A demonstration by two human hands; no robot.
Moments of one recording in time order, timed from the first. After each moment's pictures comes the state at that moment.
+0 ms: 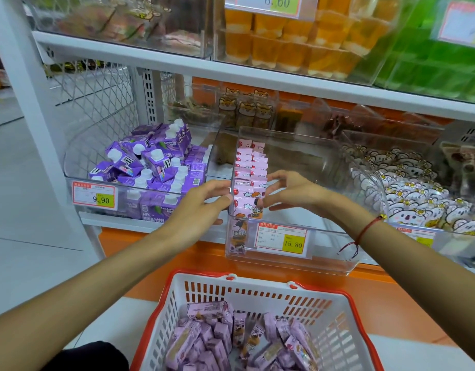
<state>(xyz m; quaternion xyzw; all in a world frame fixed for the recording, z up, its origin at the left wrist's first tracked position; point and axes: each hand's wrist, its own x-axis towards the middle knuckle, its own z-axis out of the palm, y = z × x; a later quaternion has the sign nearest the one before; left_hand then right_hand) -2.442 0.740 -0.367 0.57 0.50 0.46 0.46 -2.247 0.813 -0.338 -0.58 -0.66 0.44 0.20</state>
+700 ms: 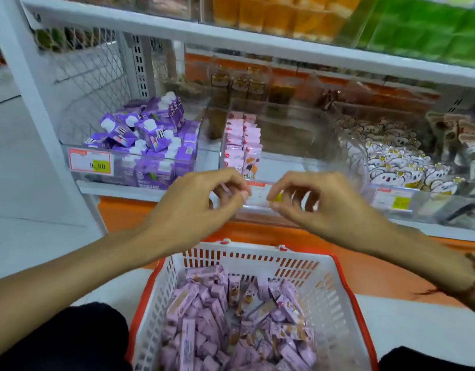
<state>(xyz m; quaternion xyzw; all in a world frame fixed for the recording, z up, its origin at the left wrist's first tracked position) -2.434 0.669 -0.361 0.78 0.43 0.41 0.19 -2.212 0.678 -0.331 -0.40 -0.87 0.13 0.25</state>
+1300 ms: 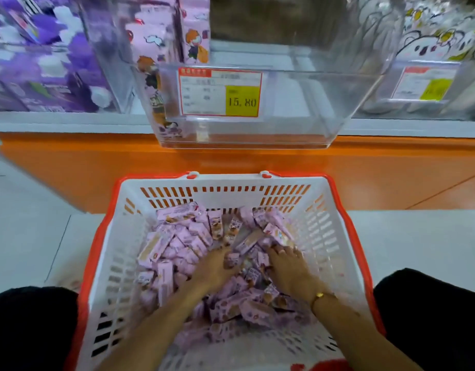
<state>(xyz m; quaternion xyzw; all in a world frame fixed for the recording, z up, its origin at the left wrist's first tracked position) -2.343 0.646 -0.689 0.64 0.58 0.03 0.50 -2.149 0.625 -0.677 -0.63 -0.71 0.22 -0.21</state>
